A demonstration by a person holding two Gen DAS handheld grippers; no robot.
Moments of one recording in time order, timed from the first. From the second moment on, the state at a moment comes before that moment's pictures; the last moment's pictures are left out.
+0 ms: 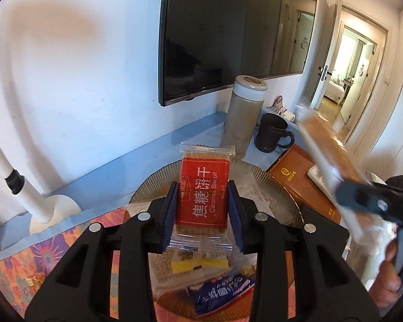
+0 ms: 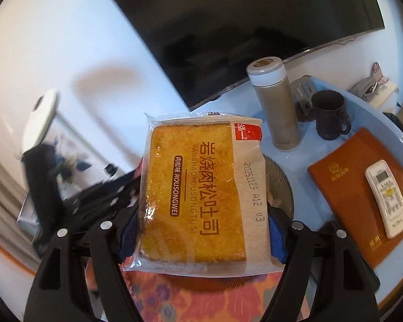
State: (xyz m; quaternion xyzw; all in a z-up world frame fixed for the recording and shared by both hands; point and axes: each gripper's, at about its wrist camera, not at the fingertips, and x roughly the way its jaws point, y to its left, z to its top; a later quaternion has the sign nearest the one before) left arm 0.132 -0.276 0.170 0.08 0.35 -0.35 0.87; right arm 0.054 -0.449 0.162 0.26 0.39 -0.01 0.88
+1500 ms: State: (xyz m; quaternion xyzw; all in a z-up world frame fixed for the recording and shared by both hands) left arm -0.007 0.080 0.023 -0.08 0.41 -0.04 0.91; right arm -0.033 -0.243 0.040 0.06 0.50 0.15 0.85
